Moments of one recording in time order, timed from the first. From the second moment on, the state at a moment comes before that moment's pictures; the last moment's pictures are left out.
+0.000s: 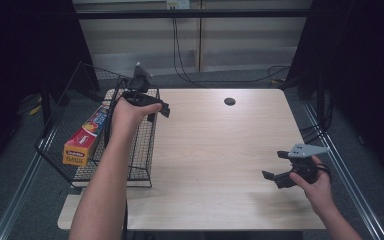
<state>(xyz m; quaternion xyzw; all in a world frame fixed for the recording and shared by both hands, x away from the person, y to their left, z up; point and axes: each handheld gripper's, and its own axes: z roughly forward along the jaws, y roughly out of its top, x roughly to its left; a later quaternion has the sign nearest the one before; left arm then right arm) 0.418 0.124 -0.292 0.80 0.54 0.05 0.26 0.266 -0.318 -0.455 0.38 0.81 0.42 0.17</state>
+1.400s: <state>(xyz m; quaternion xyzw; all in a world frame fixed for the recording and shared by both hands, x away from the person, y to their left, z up) 0.396 0.078 -0.337 0.84 0.46 0.01 0.28 0.266 -0.315 -0.456 0.37 0.81 0.42 0.17</state>
